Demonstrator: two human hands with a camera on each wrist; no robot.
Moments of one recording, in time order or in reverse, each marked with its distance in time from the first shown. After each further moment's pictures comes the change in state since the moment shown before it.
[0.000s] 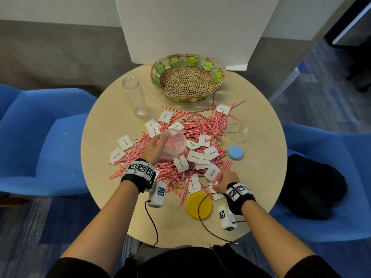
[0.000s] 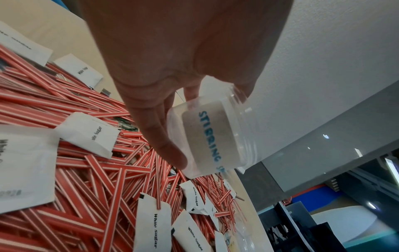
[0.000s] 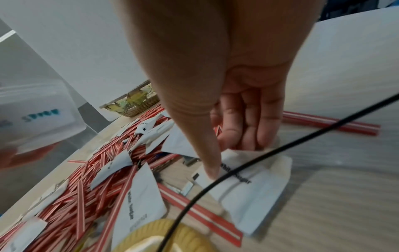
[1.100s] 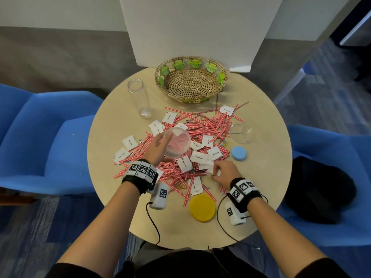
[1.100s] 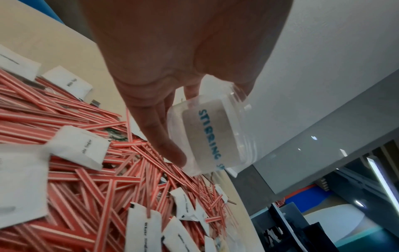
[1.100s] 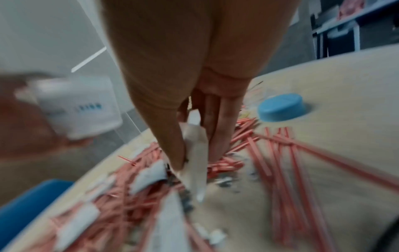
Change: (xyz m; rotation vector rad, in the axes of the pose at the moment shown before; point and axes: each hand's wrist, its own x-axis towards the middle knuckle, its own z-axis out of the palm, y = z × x) left_hand -0.018 0.012 -0.001 0.013 0.010 0.039; right_hand 0.003 -0.011 -0.014 0.042 0.107 -0.495
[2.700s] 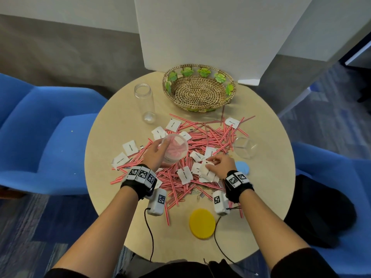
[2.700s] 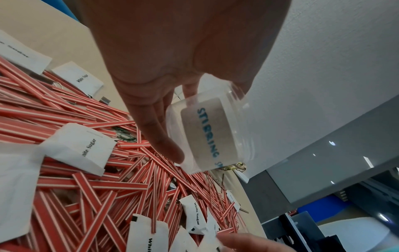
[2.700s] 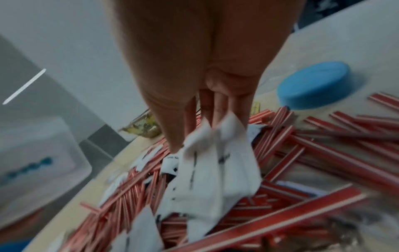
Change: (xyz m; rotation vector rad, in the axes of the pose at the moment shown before) left_hand 0.023 0.002 -0.009 -0.028 0.094 -0.028; right_hand 0.067 -0.028 -0.025 0.232 0.081 0.140
